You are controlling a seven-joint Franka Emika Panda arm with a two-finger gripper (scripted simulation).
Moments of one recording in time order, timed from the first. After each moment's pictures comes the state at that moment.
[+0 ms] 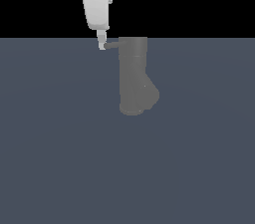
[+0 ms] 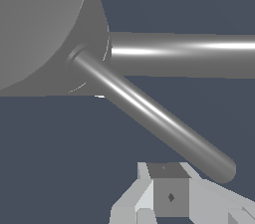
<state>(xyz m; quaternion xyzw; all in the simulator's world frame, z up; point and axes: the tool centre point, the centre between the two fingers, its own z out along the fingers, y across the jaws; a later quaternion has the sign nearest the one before) -0.029 0.067 0.269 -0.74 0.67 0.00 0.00</state>
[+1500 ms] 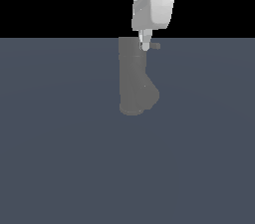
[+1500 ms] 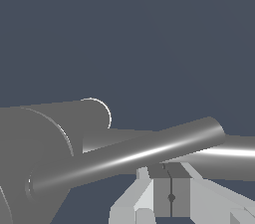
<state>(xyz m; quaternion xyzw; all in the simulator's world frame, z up) -0.044 -0.044 0.269 -0.75 0.66 0.00 0.00</state>
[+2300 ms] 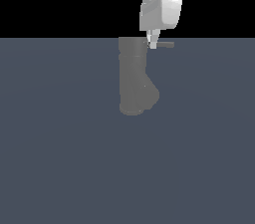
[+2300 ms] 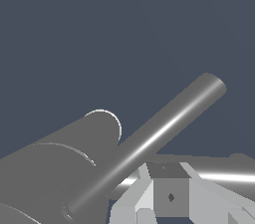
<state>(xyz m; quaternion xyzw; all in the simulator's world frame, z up) -0.012 -0.069 0.269 -0.76 0.65 0.01 0.00</state>
